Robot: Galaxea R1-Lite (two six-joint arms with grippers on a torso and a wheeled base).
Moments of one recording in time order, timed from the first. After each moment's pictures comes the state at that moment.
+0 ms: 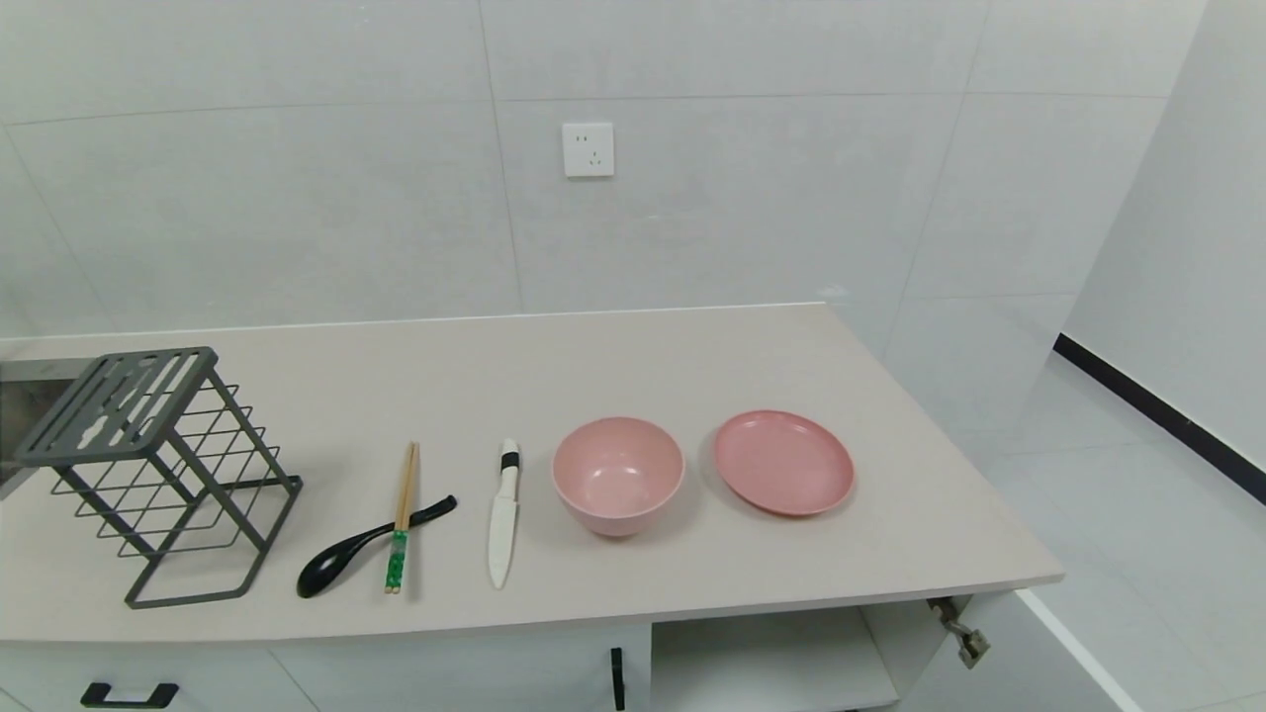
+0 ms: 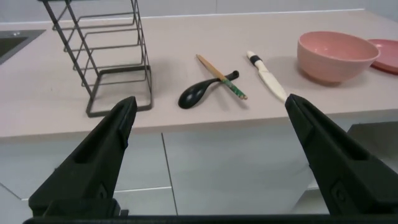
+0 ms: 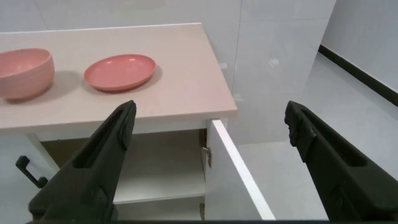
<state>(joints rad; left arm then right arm) 0.00 0.00 0.00 0.00 -0.03 0.01 0.00 0.00 0.00 0.01 -0.02 0.01</state>
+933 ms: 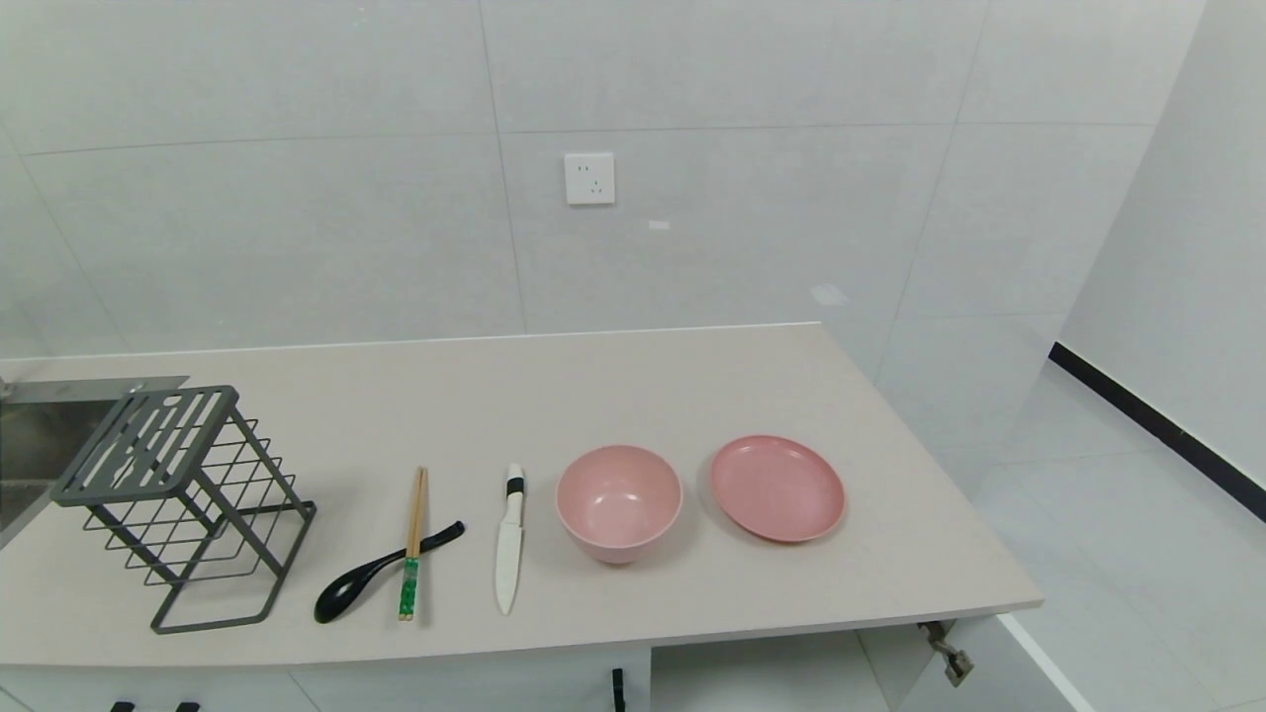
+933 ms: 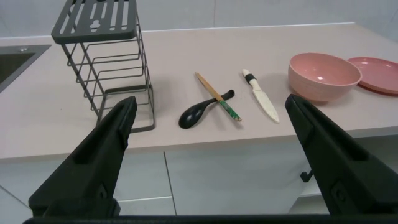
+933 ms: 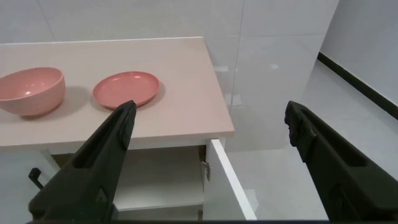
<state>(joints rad) 0.00 0.00 0.00 0.00 -0.04 0.01 0.00 0.00 0.00 0.00 0.00 -0.02</state>
